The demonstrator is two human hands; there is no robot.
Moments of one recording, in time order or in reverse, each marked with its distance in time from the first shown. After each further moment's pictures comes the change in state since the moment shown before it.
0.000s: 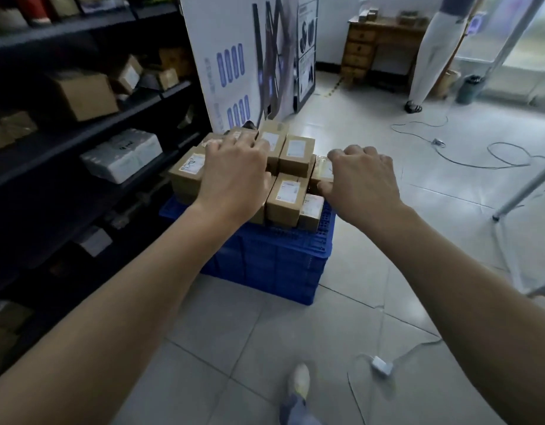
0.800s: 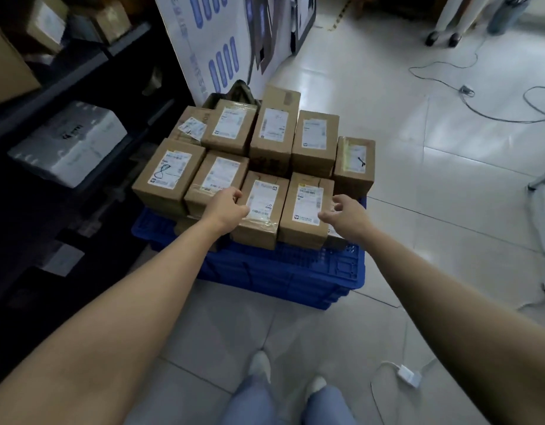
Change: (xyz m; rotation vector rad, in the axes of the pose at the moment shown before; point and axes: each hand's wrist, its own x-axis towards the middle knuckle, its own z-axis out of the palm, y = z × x) left_hand 0.186 -0.140 0.344 -0.728 -0.671 -0.536; right_hand 0.233 0.012 0.315 0.851 -0.545 0.519
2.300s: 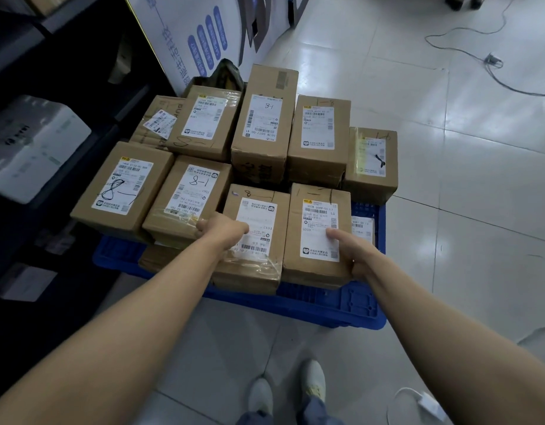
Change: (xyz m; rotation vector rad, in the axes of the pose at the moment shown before) left_hand 0.150 -0.022 0.083 -0.001 -0.062 -0.505; right_hand 0.163 0.101 0.056 0.761 -0.280 0.656
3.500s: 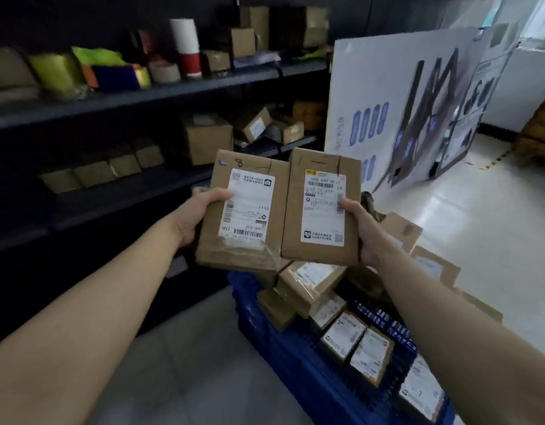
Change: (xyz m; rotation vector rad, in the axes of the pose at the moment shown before) left_hand -0.212 -0.121 -0.309 -1.130 0.189 0.344; right_hand -0.251 -0.153 0.213 -0.274 -0.606 -0.507
